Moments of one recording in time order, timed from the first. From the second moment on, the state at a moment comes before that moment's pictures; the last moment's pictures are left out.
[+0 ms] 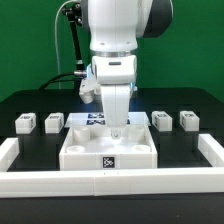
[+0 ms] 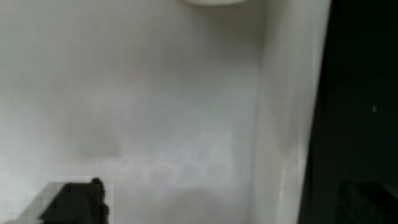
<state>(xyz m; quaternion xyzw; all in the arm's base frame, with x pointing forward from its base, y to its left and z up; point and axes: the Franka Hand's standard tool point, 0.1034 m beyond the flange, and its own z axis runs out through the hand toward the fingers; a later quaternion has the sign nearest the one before) 0.449 -0.011 0.018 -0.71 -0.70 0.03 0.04</state>
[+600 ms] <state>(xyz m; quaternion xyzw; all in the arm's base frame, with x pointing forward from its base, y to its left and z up) 0.445 -0.011 0.010 -0.71 -0.70 0.03 0.04</state>
